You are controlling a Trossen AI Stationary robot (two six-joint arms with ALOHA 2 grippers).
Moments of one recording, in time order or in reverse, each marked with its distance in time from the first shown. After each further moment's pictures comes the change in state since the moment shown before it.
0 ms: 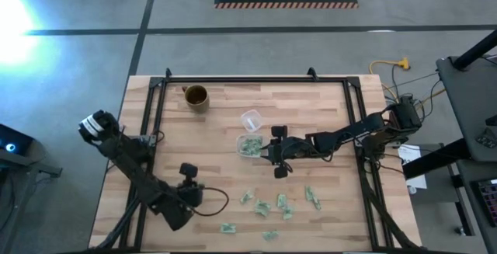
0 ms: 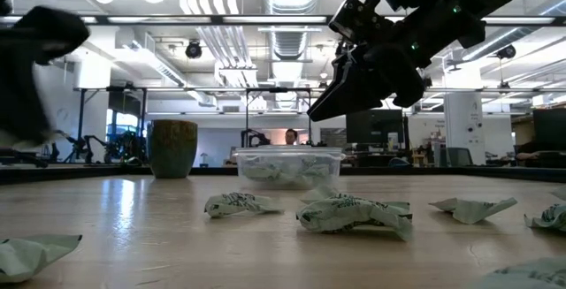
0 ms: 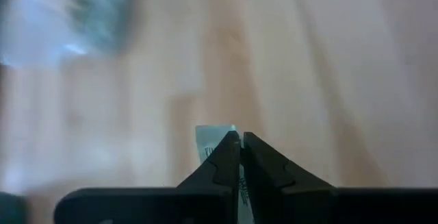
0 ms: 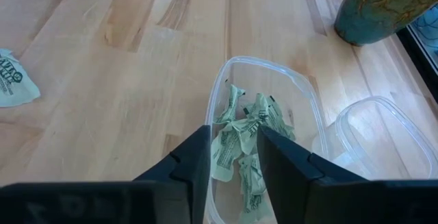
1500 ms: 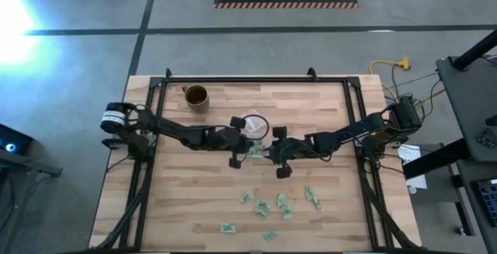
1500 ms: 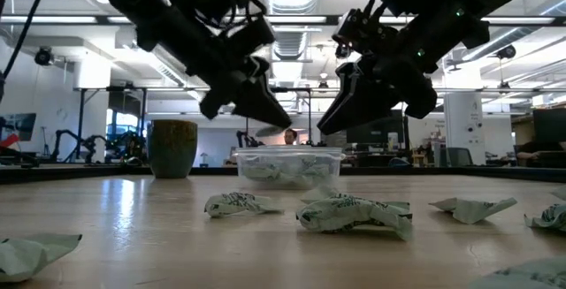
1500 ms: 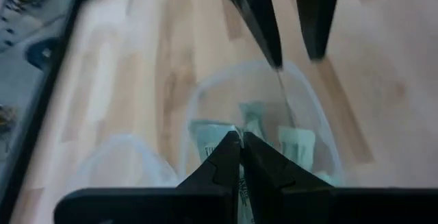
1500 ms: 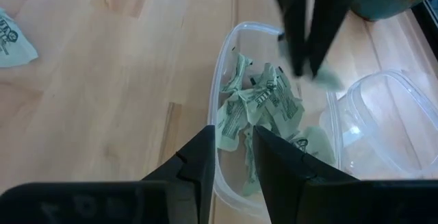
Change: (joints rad) left arm 0.827 0.124 0.012 0.851 0.458 0.898; right arm 0.000 0.000 0.001 -0.090 0.000 0.000
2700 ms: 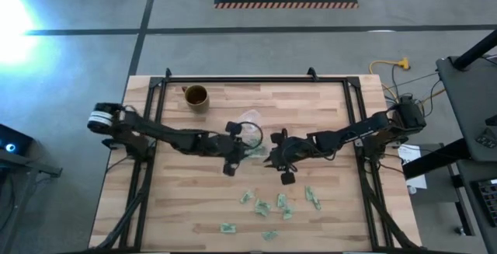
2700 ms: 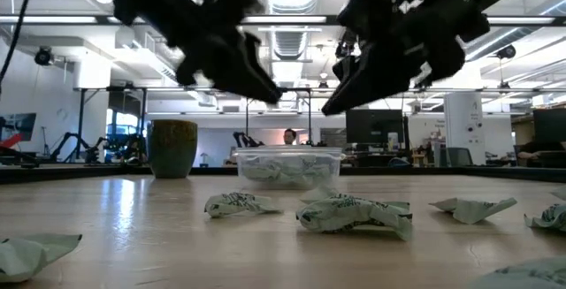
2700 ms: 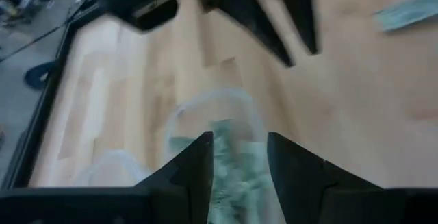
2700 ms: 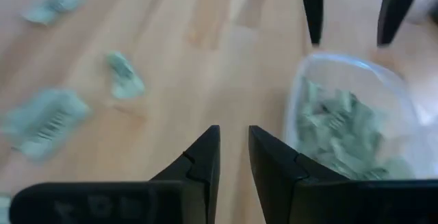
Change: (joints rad) left arm -0.115 -0.133 0.002 -0.124 -0.024 -0.053; right arm 0.015 -0.047 0.010 -0.015 -0.253 0.091
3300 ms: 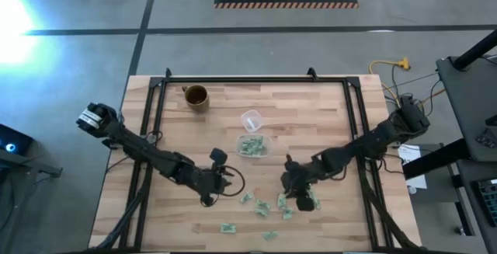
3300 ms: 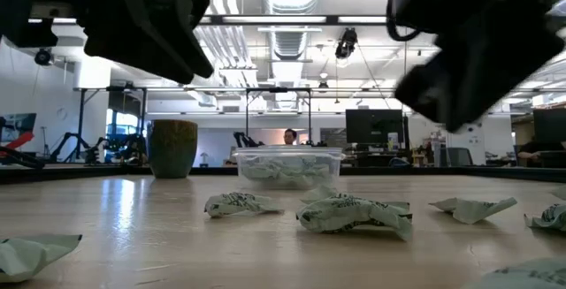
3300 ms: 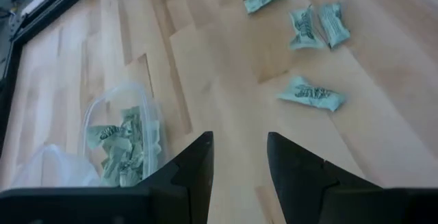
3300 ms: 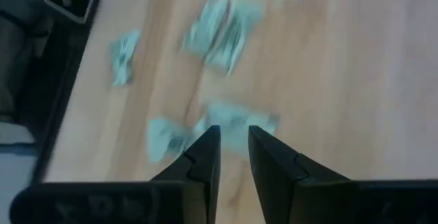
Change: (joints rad) left arm -0.349 -0.085 -0.020 -0.226 -0.184 -0.151; right arm 0.252 -0.012 0.029 -0.289 -0.134 0.471
